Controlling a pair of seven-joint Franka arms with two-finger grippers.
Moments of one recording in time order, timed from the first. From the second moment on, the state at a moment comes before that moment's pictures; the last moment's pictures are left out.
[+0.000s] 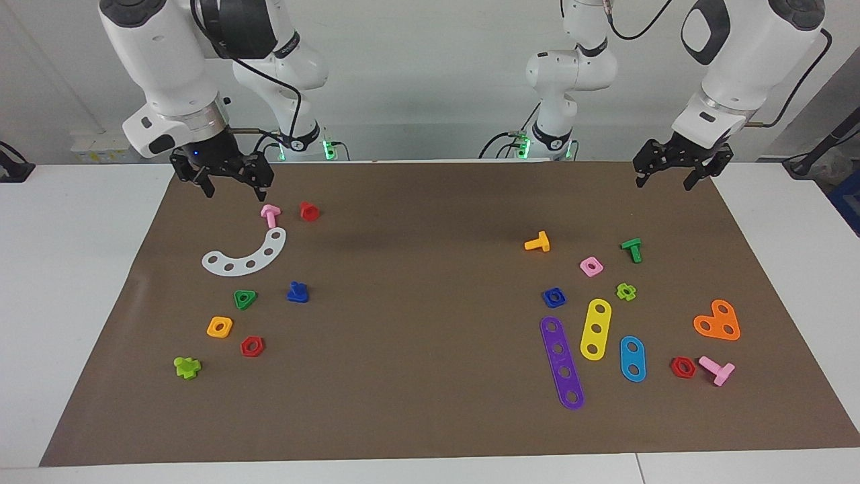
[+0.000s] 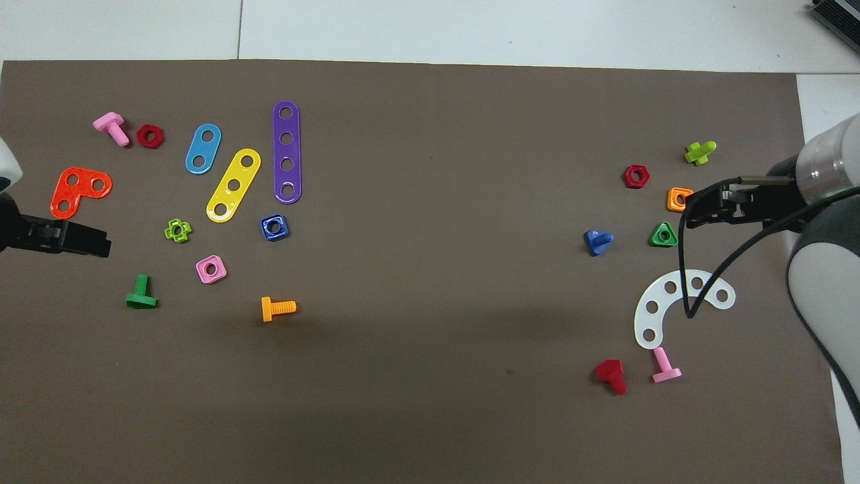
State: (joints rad) left arm -0.07 -0.09 0.05 -1.75 0.00 1.64 0.13; right arm -0.01 0.02 0.09 -1.60 -0.03 1.58 0.19
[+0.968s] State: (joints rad) left arm -0.16 -0.08 0.04 -1.89 0.00 1.83 0.01; right arm 0.00 0.02 0.09 -1.63 -0.03 1.64 0.19
